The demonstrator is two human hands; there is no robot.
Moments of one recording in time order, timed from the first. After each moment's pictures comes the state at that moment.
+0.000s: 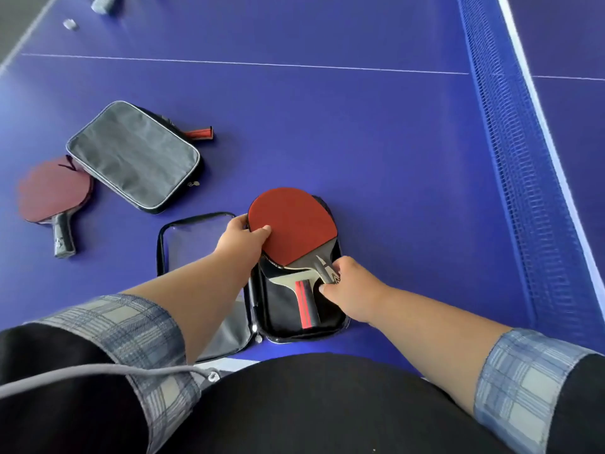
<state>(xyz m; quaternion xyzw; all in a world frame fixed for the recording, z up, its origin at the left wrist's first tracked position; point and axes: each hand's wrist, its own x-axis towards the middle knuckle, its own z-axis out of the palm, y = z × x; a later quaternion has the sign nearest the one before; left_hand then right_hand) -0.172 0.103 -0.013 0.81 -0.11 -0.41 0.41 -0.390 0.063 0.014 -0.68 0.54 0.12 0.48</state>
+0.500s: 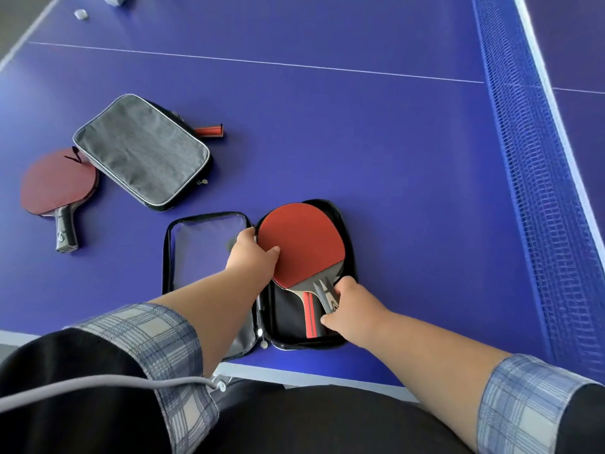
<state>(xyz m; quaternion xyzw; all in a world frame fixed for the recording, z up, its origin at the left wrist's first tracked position) -0.176 0.114 -0.026 0.88 -0.23 -0.34 0.24 -0.384 0.083 -0.007 -0.72 0.52 0.18 0.42</state>
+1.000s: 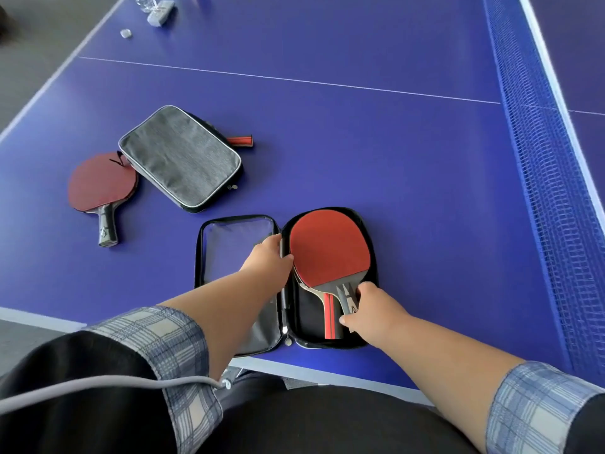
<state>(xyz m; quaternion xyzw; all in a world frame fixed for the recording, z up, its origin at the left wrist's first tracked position) -0.160 0.139 -0.004 0.85 -0.31 -0.38 0.18 -0.374 0.091 0.004 -0.73 0.55 0.20 0.35</state>
